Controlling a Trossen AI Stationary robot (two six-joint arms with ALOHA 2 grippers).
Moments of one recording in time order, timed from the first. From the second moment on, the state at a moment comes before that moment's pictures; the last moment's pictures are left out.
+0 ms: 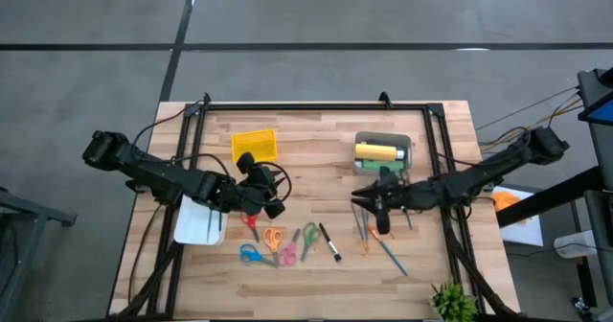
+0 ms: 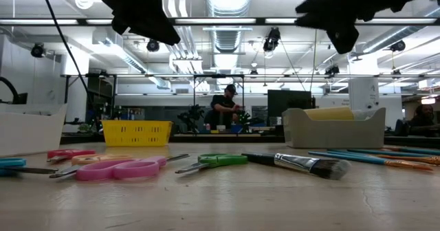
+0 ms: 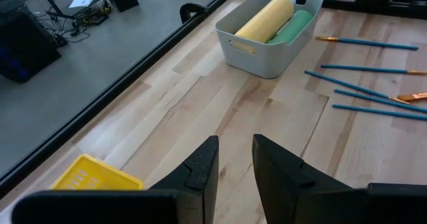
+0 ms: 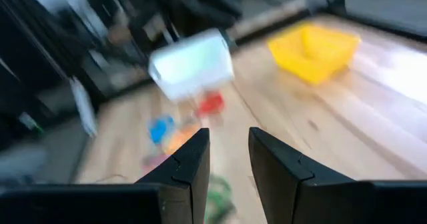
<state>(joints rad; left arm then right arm) -0.30 1.35 0.91 -0.34 -0.80 -0.45 0.37 1.08 0.51 0.29 0.47 0.53</state>
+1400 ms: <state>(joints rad) -0.30 1.35 0.91 -0.34 -0.80 -0.45 0.26 1.81 1.13 -0.78 0.12 1.13</state>
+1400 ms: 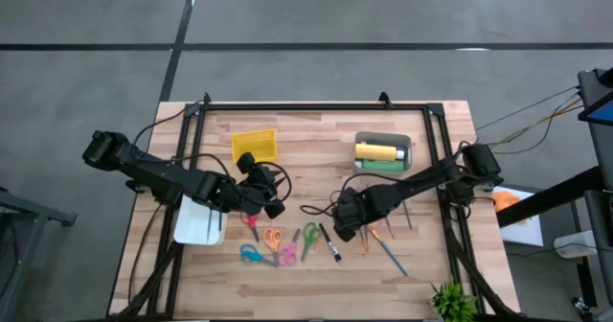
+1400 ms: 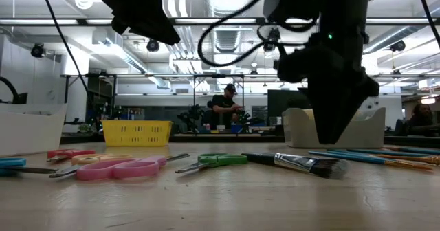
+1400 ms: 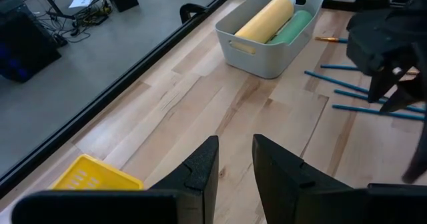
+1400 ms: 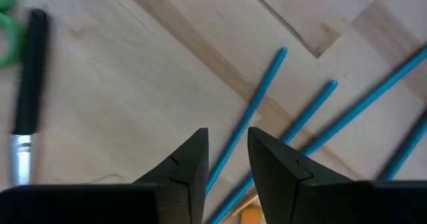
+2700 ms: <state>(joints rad) -0.30 1.35 0.91 -0.34 -0.80 -0.45 0.23 1.81 1.01 -0.66 0.10 1.15</state>
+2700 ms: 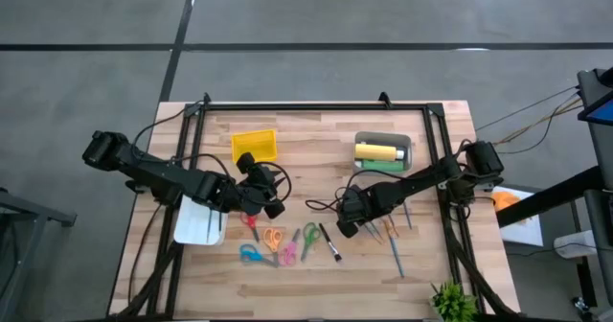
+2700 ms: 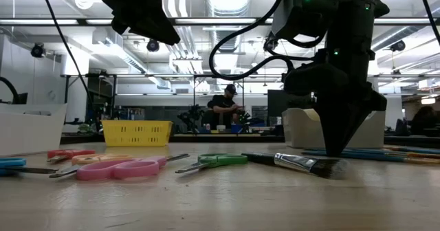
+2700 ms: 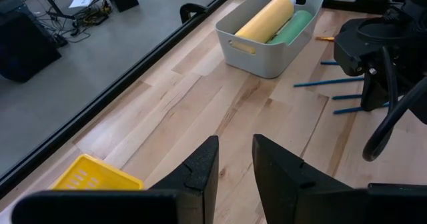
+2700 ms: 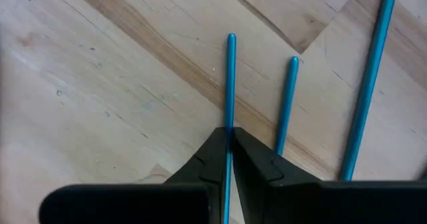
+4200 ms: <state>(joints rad) -0.30 1.35 0.91 -0.34 -0.80 -0.45 0.08 1.85 1.03 0.31 0.23 0.99</state>
